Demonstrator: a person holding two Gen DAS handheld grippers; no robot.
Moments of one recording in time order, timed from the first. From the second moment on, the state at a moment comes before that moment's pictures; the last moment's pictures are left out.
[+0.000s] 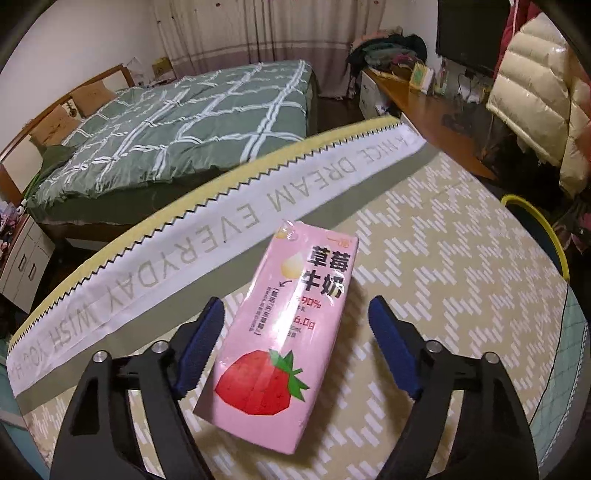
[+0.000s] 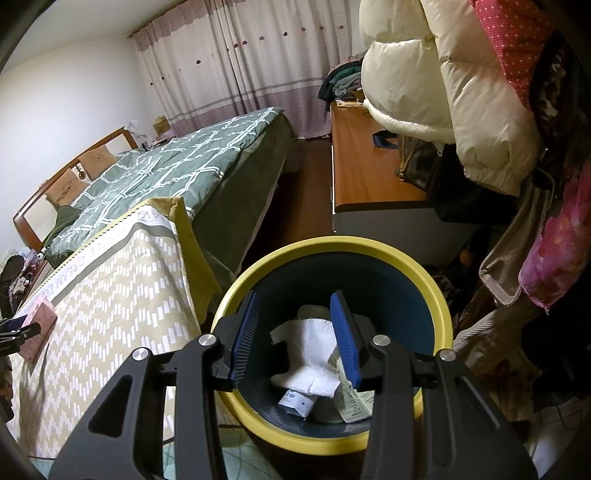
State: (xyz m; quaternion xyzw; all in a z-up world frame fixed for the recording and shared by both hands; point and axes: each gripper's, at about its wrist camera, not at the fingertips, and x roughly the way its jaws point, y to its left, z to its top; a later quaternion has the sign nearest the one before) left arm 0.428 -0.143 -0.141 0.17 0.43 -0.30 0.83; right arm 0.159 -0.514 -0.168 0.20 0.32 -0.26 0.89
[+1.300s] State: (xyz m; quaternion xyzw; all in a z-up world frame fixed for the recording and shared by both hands) left arm 0.242 -0.448 -0.096 0.24 0.39 -0.45 0.77; right arm 0.063 -0.563 -0.157 0.21 0.30 -0.25 0.90
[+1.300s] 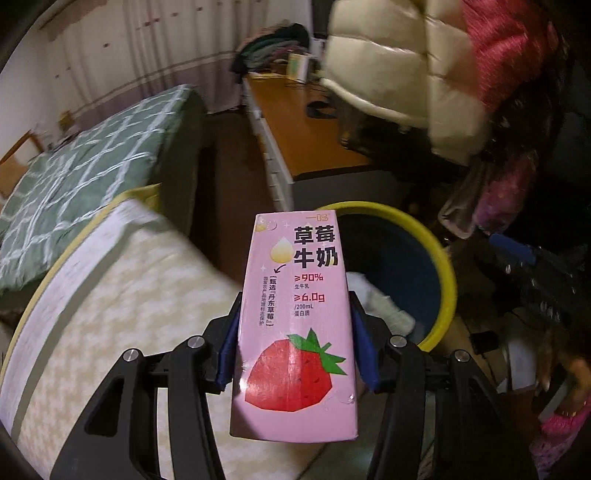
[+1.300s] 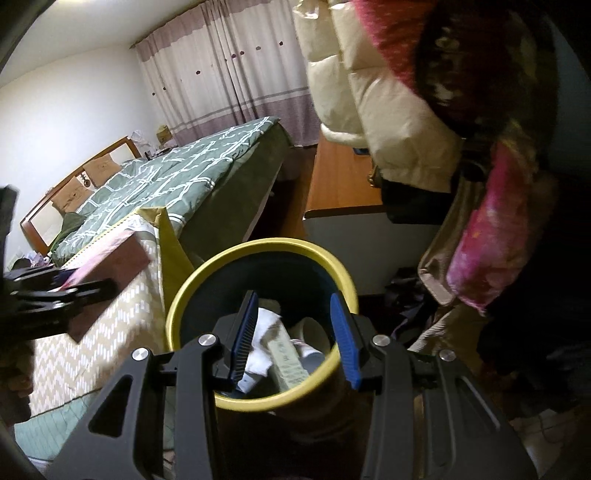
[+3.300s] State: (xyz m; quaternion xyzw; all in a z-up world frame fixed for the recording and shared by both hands) left arm 0.042 -0.062 -0.007 0.01 0.25 -0.07 0.97; right arm -0.011 -0.402 -0.067 0.09 0.22 -0.11 0.97
